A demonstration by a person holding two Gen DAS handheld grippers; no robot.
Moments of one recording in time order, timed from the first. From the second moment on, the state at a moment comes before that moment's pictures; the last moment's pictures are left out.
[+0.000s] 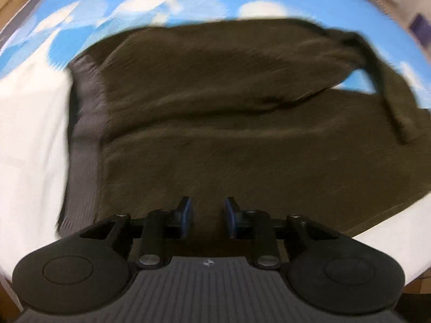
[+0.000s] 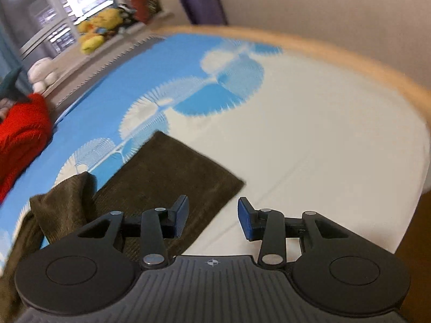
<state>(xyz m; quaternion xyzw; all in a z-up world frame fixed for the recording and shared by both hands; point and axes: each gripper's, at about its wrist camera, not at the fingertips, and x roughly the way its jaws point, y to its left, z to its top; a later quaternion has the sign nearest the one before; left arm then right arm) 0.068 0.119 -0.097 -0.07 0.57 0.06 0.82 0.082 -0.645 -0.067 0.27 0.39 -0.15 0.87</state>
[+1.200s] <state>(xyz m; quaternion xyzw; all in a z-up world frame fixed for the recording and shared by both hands) 0.040 0.007 -0.148 0.16 0.58 -0.18 0.78 0.098 -0.624 -0.106 0.37 0.44 -0.17 0.80</state>
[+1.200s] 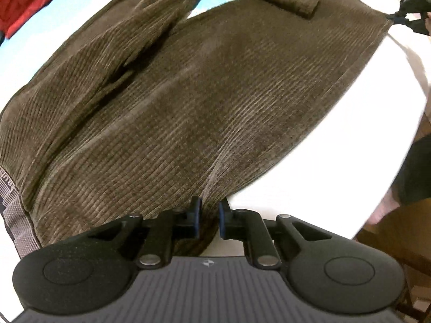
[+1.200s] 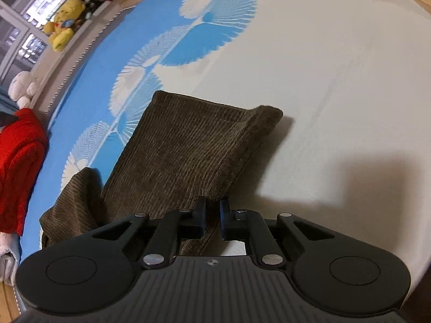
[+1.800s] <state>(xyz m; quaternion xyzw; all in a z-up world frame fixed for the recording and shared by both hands) 0.025 0.087 -0.090 0.08 0.54 -0.22 0.81 0.030 -0.630 -0.109 0.32 0.48 -0.34 0.74</state>
